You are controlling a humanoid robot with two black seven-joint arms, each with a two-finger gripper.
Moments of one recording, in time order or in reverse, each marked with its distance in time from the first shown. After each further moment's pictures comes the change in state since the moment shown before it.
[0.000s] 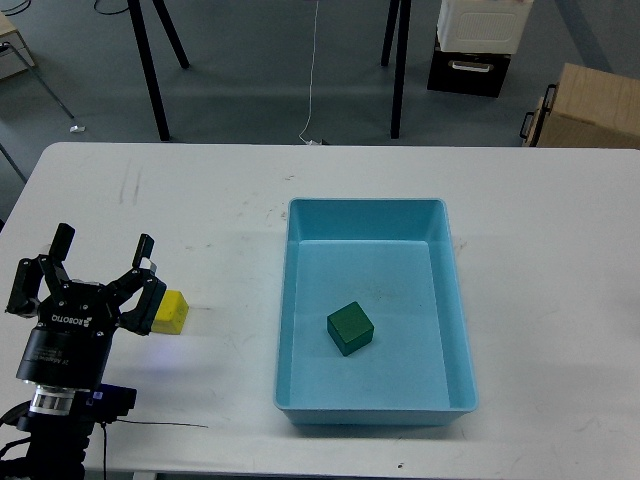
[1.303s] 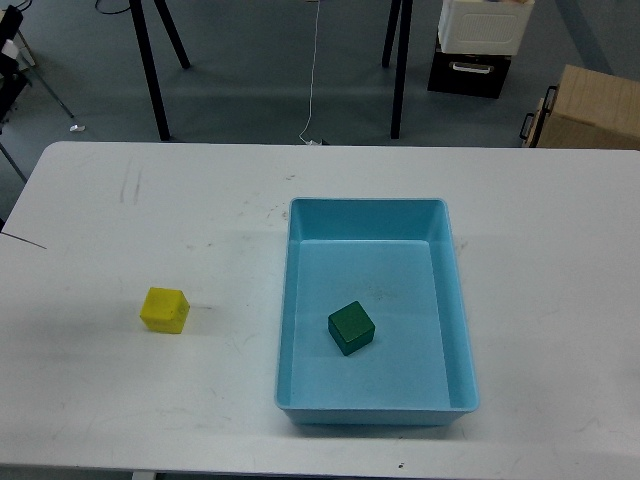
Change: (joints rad) left arm -0.653 0.741 0.063 0.102 -0.088 0.000 0.026; right arm -0.244 0.097 0.098 0.164 -0.023 0.000 -0.002
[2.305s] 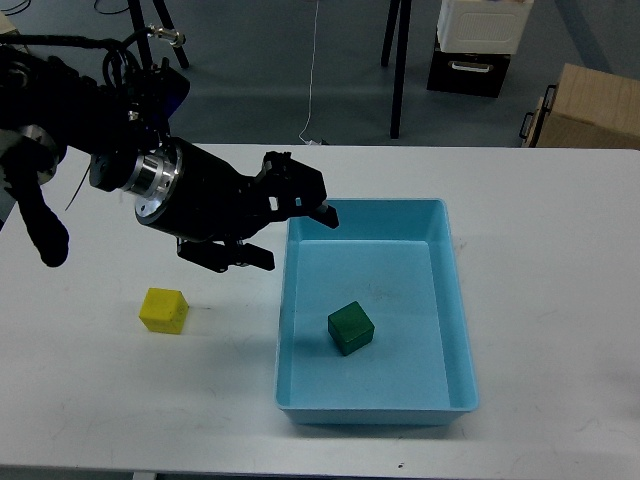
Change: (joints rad) left arm -1.614 -0.158 2.028 -0.011 0.376 0.000 0.137; right arm -0.004 0.066 -0.039 0.062 -0.001 0.000 0.001
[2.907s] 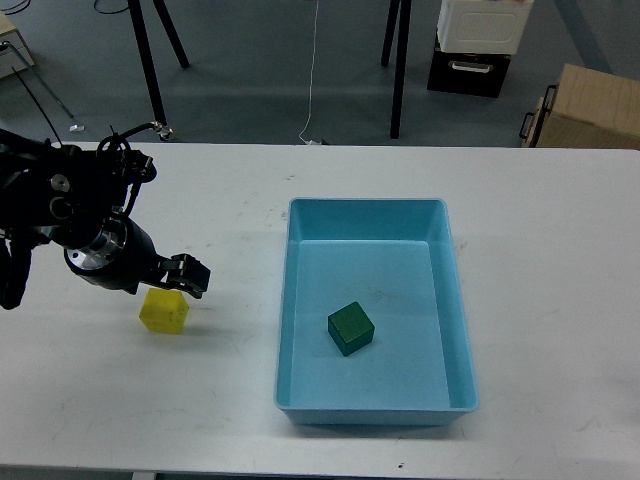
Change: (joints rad) left arm 0.237 -0.036 0.135 0.170 0.415 0.000 -0.022; right arm -0.029 0.001 0.005 0.000 0.000 0.000 -0.002
